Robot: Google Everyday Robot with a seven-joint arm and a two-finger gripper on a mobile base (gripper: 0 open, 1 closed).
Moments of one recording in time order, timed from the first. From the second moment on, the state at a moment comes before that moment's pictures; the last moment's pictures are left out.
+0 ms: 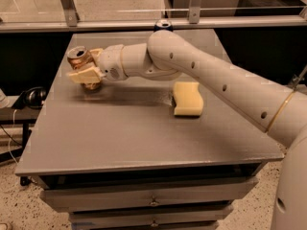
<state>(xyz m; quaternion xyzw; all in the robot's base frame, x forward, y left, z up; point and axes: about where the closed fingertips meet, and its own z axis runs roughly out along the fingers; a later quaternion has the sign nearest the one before) 0.622 0.207 0.886 -0.54 0.56 0.39 0.50</state>
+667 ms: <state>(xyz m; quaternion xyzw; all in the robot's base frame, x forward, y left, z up) 0.637 0.188 0.920 -0.52 0.55 0.39 0.52</state>
